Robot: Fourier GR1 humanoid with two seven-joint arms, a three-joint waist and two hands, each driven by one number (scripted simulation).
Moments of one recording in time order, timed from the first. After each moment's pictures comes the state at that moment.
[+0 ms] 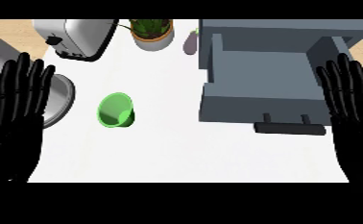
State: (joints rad) left arm 0.00 0.08 0.02 -2.10 0.01 -0.01 0.01; right arm 0.00 -0.14 0.02 -2.10 0.00 0.00 0.03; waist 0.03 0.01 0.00
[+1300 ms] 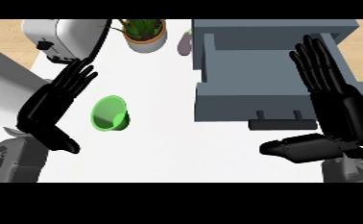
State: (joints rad) left arm -0.25 0.32 0.15 -1.26 0.39 -0.66 -0.15; right arm -0.16 -0.17 -0.02 -1.92 -0.09 0.13 0.08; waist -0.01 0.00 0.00
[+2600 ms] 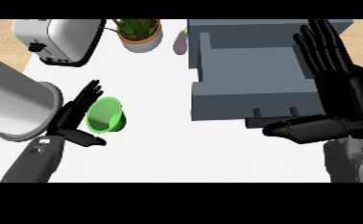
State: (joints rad) left arm -0.51 0.35 0.12 -0.32 -0.08 -0.47 -0.80; right arm -0.28 -0.18 -0.08 -1.85 -0.11 0.15 0.10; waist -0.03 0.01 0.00
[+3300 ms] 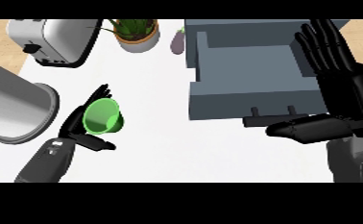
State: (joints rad) left arm -0.54 0.30 0.10 -0.22 -0.12 -0.41 -0.92; right arm -0.29 -0.19 -0.09 -1.85 -0.13 0.17 0.11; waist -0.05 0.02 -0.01
